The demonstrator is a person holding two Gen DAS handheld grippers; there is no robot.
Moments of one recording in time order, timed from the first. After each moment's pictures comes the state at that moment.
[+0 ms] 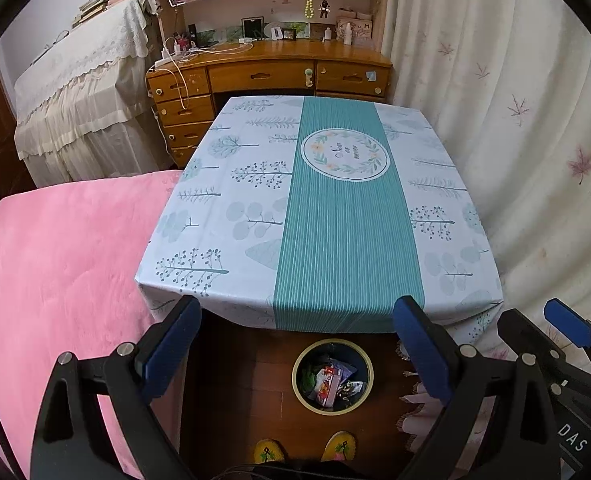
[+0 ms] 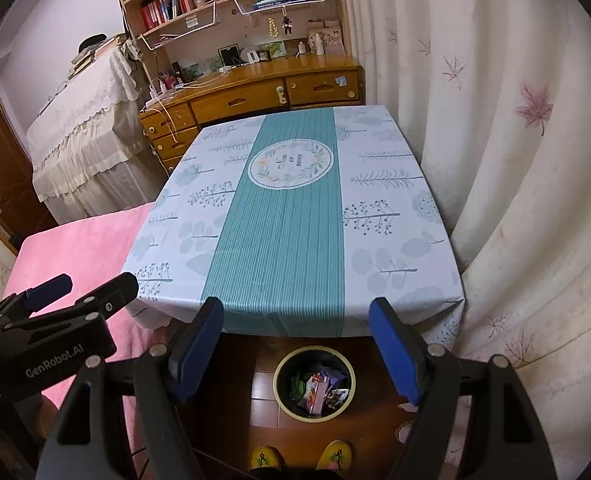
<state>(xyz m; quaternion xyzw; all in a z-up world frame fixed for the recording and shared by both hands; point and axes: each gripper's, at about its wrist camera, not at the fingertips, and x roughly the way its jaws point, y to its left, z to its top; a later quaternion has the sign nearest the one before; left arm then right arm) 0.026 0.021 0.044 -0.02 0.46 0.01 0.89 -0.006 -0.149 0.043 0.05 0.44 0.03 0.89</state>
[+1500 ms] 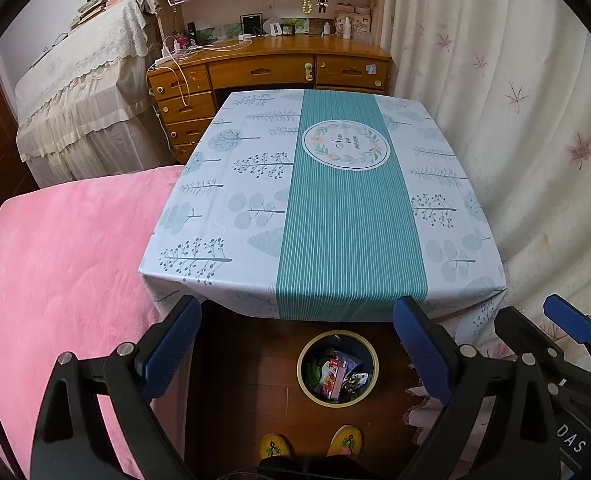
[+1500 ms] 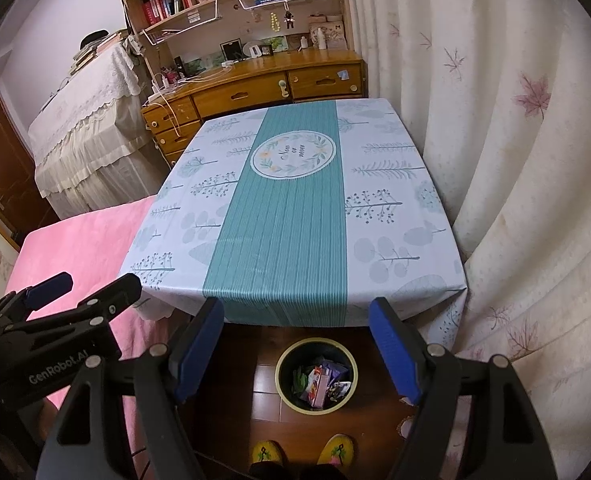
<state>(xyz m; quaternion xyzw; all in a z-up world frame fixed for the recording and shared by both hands) 0.013 0.022 0.039 -0.01 0.47 0.01 0.88 -0.016 -0.145 0.036 0.05 0.45 0.04 0.89</state>
